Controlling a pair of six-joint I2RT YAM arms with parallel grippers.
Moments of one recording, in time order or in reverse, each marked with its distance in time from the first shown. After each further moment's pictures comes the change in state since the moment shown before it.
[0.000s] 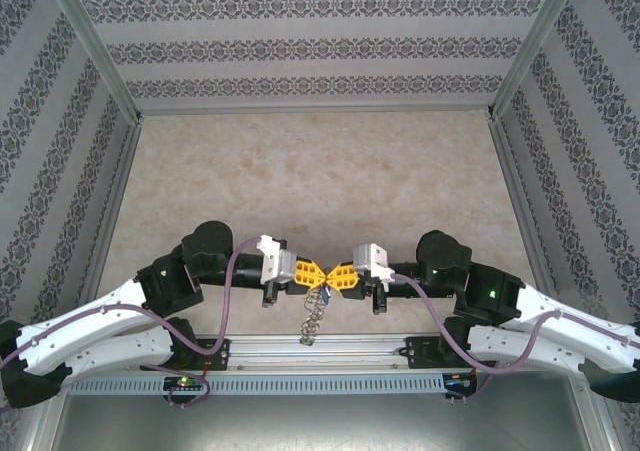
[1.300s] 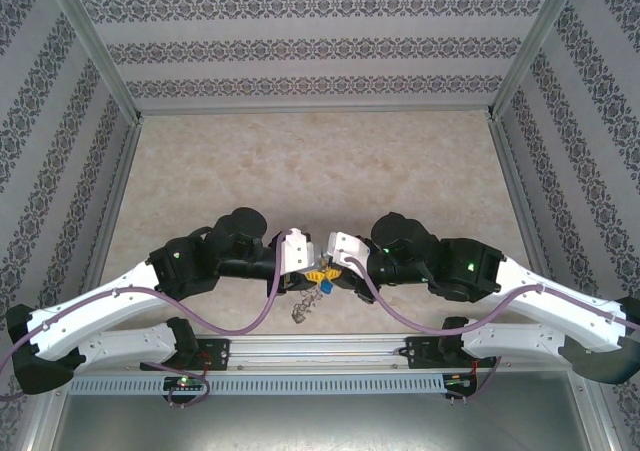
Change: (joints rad) left arm -0.004 0.160 0.187 -0.388 -0.188 0.125; right arm 0.000 0.280 0.307 -0.478 0.159 -0.040
